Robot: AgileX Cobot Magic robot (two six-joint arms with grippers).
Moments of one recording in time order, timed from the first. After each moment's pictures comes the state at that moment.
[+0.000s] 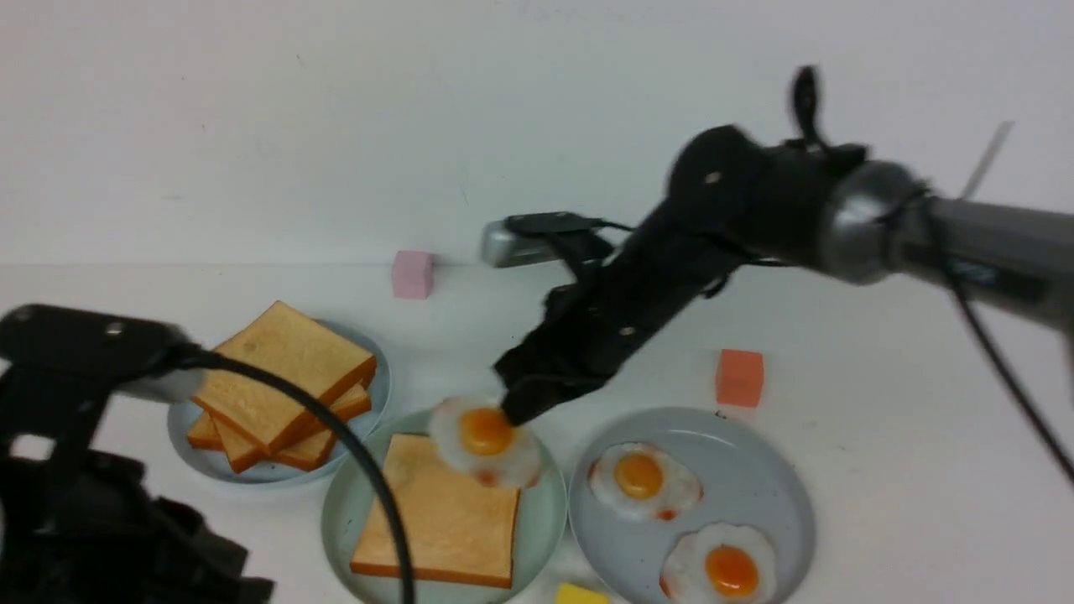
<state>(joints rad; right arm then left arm) 0.52 2.15 -1.75 0.66 0.92 -0.51 -0.61 0.88 -0.75 0.08 0.86 -0.40</state>
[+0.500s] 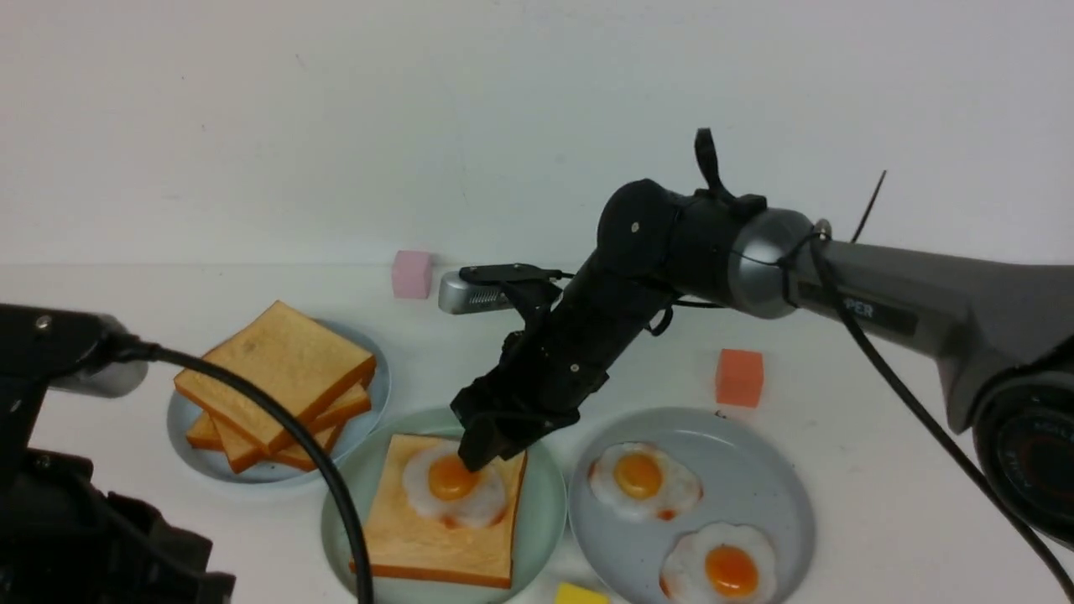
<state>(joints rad) 0.54 2.25 -1.83 0.64 1.00 -0.42 -0.61 0.85 -0.75 0.14 0.86 -0.43</state>
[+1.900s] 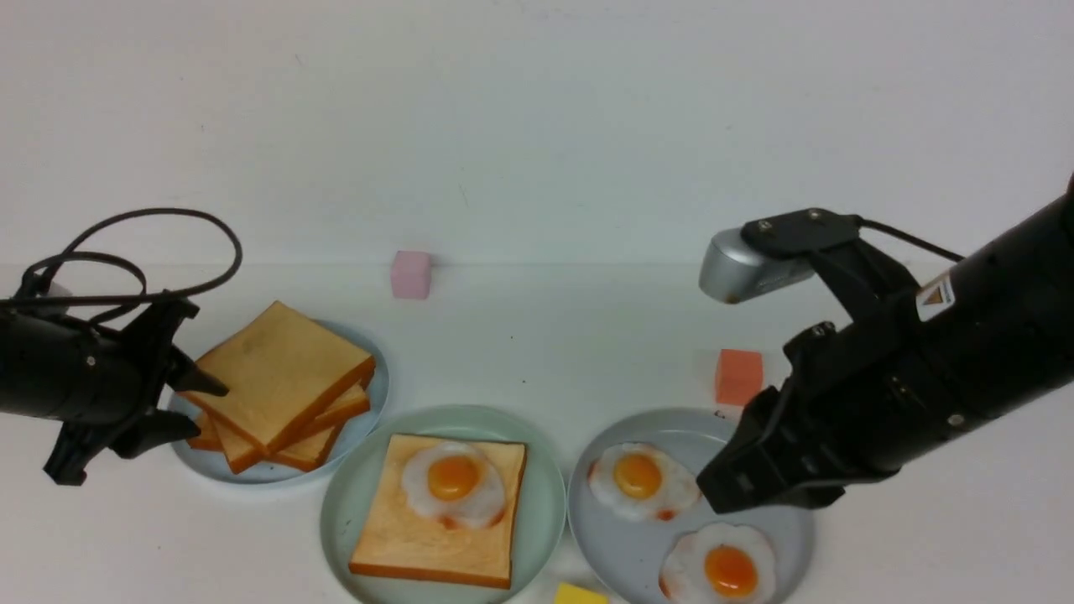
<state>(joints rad) 0.48 1.37 -1.10 0.54 0.96 -0.39 0.20 1.75 -0.94 -0.97 0.44 0.08</state>
